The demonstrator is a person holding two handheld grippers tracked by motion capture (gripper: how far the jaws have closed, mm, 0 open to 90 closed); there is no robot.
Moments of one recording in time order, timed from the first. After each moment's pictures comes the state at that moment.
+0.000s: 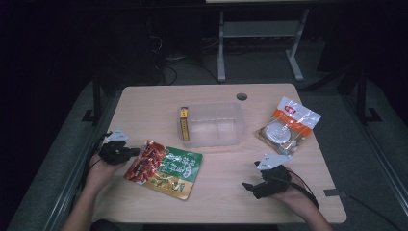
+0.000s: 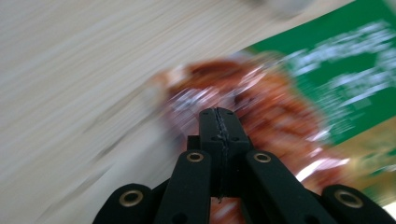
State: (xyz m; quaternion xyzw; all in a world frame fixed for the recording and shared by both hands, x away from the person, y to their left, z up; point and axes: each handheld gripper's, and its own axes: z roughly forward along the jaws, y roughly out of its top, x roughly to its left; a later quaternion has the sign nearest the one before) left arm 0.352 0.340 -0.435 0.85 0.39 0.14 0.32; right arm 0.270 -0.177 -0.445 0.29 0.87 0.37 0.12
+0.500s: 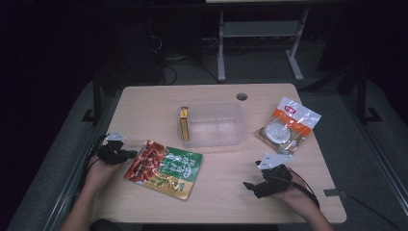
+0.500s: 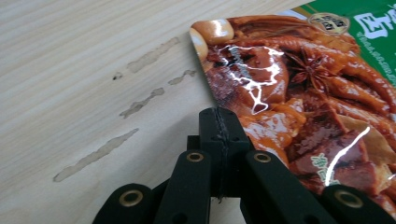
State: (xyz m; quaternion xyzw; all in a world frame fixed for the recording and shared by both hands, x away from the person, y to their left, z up) left arm 0.365 0.345 -0.457 0.85 0.40 0.11 0.31; right arm 0.271 -0.179 -0.445 0.29 0.87 0.37 0.13
